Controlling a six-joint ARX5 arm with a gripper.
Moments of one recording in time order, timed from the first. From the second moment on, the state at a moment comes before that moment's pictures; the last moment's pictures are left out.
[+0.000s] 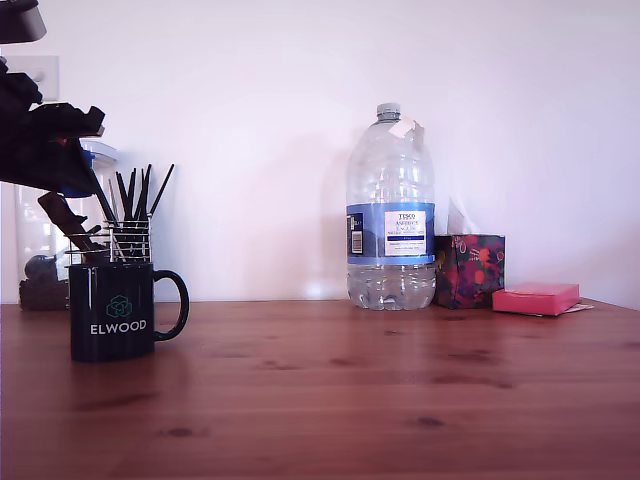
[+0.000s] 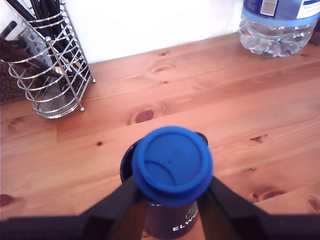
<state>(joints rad) -0.19 1.26 0.67 0.17 0.04 0.03</state>
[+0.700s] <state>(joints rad) -0.19 1.30 0.76 0.06 0.05 0.03</state>
